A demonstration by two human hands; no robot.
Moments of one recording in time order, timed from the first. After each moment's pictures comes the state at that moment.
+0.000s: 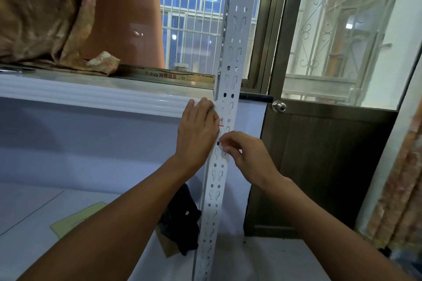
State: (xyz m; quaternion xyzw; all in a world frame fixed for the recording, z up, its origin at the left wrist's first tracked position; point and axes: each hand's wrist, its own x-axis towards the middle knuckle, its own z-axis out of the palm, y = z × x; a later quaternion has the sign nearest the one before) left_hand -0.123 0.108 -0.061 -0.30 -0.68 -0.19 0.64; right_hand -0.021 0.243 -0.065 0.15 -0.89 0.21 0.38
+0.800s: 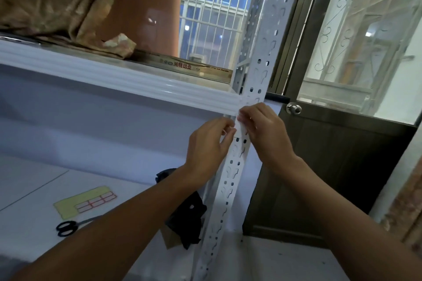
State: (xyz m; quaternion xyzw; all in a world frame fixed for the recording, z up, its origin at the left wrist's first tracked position) left_hand -0.106 0.088 -0.096 -0.33 -0.71 -0.45 0.42; right_hand -0.054 0.236 -0.036 0.20 -0.83 0.02 0.51
